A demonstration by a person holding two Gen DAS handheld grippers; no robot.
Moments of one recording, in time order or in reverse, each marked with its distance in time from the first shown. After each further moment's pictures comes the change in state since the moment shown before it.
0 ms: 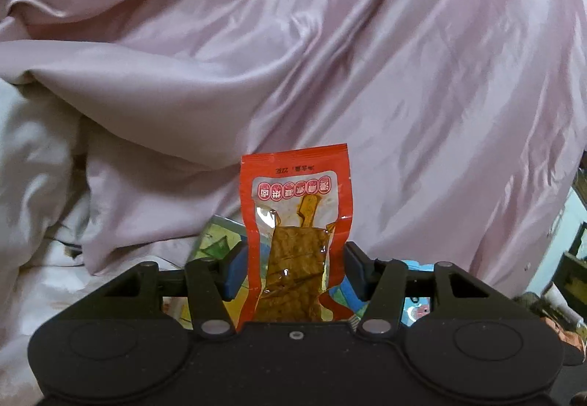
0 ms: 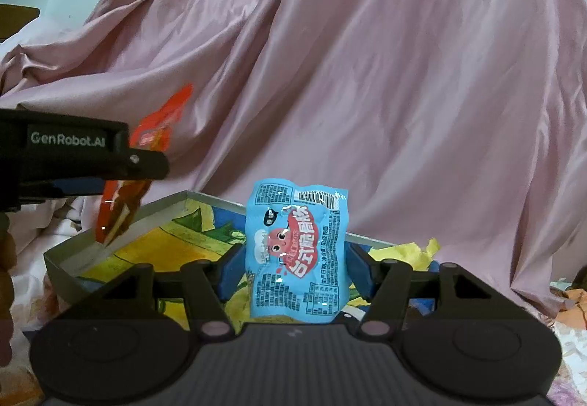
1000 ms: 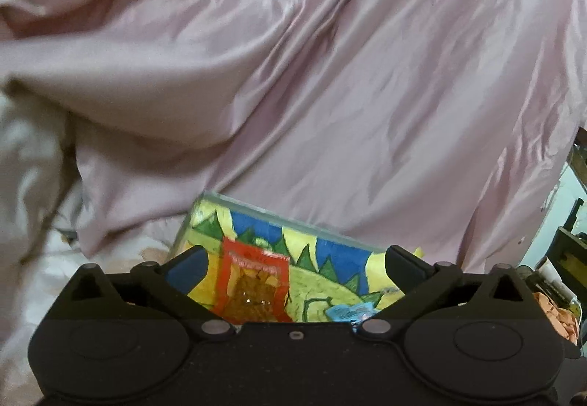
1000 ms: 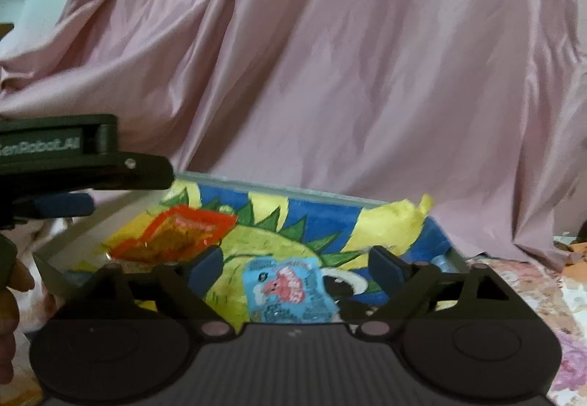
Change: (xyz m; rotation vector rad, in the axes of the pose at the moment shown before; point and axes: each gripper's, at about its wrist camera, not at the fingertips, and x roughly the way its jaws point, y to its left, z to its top) left arm -0.009 -0.014 0.006 0.037 0.096 -0.007; right arm 0.003 -0.018 -0.008 0.110 0.072 -0.011
